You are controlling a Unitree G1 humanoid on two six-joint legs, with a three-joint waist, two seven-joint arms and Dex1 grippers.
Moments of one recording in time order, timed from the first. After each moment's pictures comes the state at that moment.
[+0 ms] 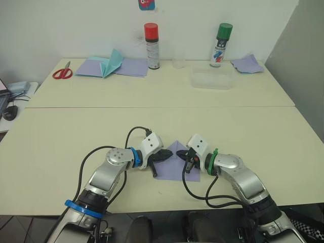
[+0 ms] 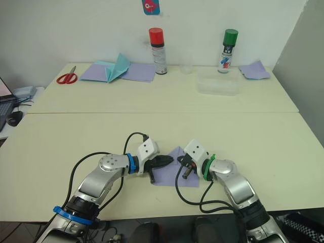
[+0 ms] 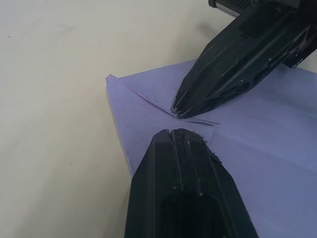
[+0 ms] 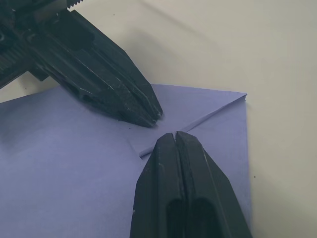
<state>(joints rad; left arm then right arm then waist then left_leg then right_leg) -0.34 0.46 -0.27 0.03 -0.15 0.33 -0.91 -0.31 -0.32 0.36 -0.14 0.09 0.56 0.65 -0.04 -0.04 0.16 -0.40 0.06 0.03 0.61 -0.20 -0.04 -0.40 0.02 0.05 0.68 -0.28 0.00</state>
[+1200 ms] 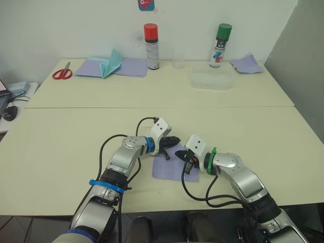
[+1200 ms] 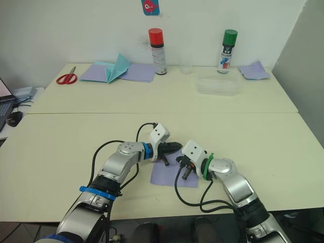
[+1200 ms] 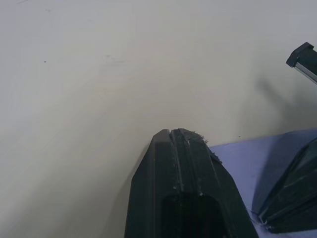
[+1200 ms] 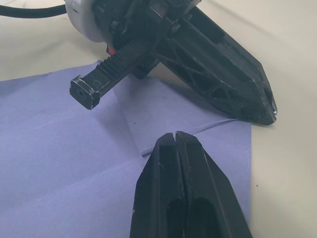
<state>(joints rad) -0.58 0.28 -0.23 0.38 -0.13 0.34 -0.85 -0.32 -0.33 0.38 -0.12 0.06 0.52 0.69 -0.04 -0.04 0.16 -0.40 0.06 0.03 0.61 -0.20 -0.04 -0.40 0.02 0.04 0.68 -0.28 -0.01</state>
